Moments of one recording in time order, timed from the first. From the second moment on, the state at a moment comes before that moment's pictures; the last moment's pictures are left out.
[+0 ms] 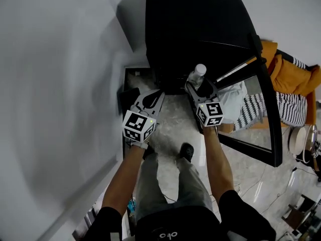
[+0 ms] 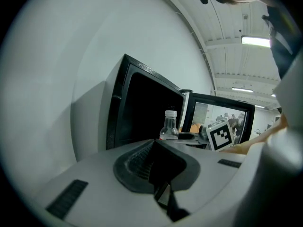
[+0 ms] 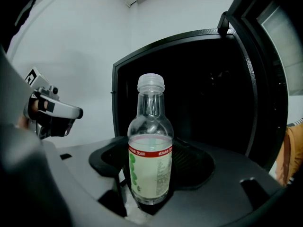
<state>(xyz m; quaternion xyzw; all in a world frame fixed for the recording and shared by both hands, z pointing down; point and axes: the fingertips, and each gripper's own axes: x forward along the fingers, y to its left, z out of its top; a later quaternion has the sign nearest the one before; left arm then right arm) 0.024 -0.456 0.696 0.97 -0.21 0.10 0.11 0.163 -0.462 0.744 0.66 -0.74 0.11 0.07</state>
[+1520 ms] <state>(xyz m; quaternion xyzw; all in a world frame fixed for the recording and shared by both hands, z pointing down) 0.041 -0.492 0.749 0.97 -0.24 0.06 0.04 0.198 -0.577 0.815 0.66 -0.75 0.04 0.03</state>
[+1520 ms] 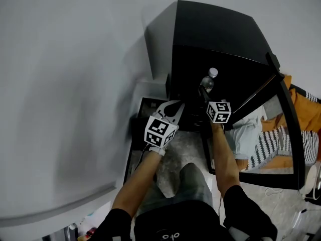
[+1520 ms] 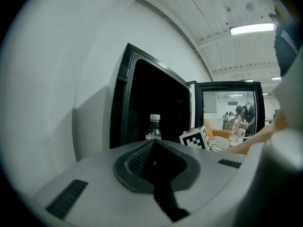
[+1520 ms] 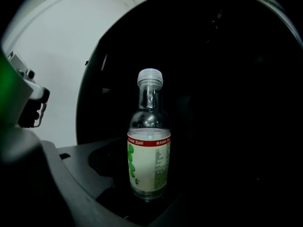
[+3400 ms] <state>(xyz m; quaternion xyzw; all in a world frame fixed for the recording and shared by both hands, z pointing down) 0.075 -0.270 0.452 0.94 -0.31 0.00 0.11 0.182 -0.246 0.478 0.57 -0.81 0.10 0.07</state>
